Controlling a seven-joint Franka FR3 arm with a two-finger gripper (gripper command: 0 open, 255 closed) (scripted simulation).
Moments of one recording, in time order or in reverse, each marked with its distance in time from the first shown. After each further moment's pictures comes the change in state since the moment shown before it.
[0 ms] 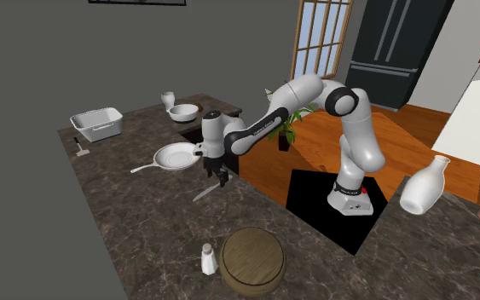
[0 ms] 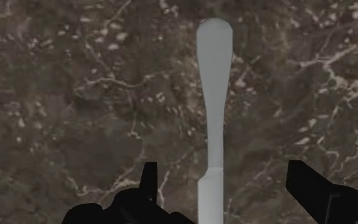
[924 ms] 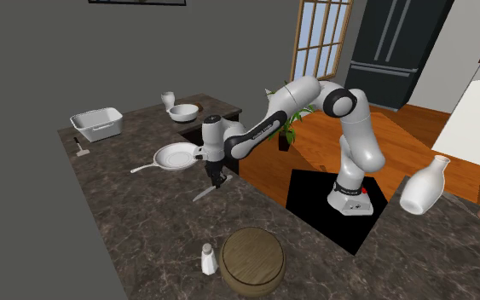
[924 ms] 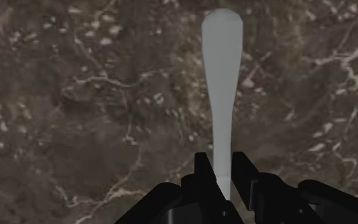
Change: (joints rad) arm 0.001 0.022 0.000 -0.012 -0.002 0.036 0.001
